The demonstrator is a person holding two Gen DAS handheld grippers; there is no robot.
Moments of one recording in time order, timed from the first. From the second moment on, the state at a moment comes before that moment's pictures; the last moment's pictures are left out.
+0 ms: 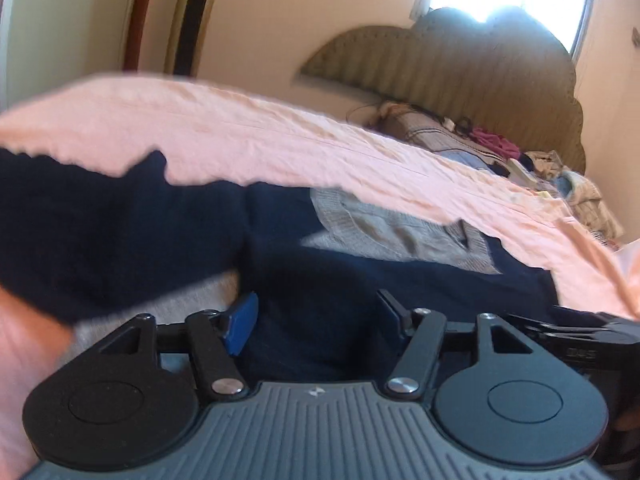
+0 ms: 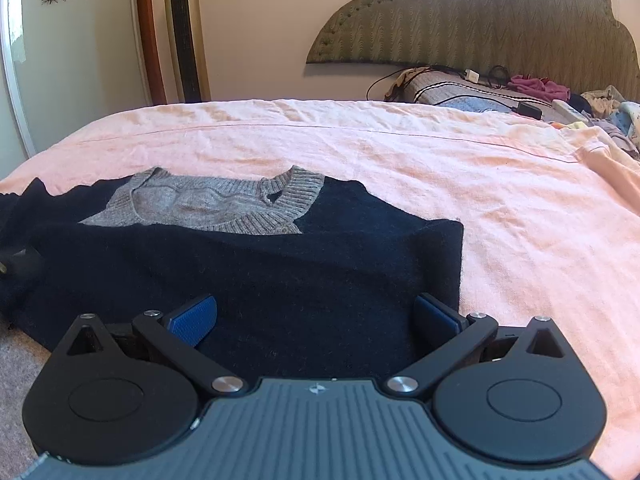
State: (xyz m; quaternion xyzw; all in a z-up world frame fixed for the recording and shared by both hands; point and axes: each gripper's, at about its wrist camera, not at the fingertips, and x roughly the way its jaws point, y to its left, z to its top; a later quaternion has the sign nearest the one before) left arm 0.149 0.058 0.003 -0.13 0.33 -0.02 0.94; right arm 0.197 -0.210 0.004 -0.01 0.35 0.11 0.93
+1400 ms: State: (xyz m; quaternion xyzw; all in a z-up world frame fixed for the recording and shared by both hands) left arm 0.078 -0.004 0.013 0.19 0.30 -0.08 0.93; right arm 0.198 -0.219 0.006 0.02 0.34 0.12 0.93
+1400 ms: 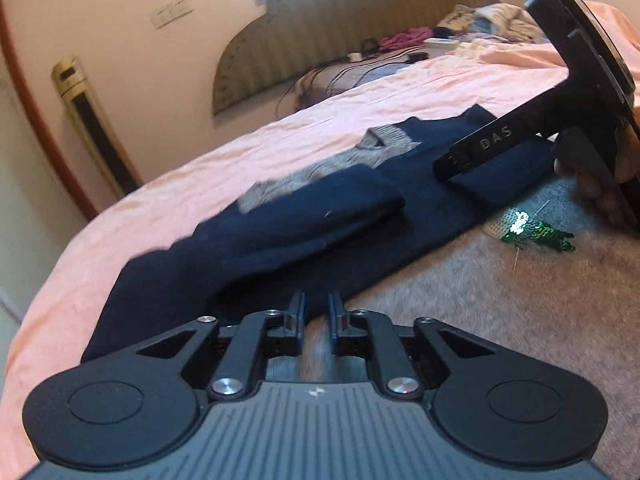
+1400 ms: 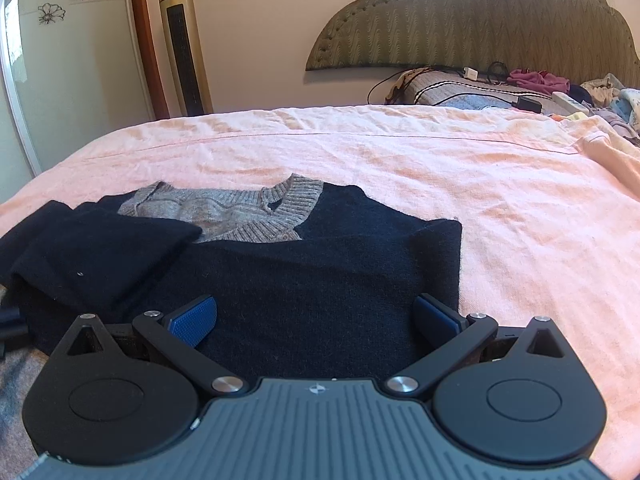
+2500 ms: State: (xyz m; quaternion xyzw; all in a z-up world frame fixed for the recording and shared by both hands) left arm 0.076 0.107 -0.003 -0.21 0.27 -0.01 0.94; right arm 0.215 -0.224 0.069 0.06 0.41 0.16 0.89
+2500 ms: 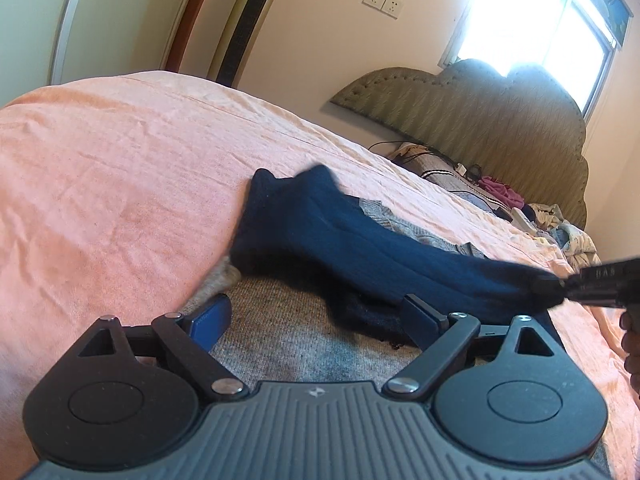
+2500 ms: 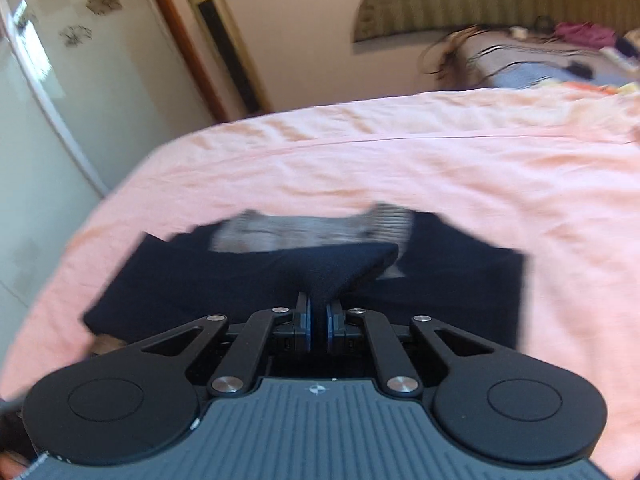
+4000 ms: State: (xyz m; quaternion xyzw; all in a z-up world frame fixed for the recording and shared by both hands) left arm 0.130 0.057 0.013 0.08 0.29 0.03 0.95; right arm 0.173 -0.233 0.038 0.05 0.33 0.16 0.93
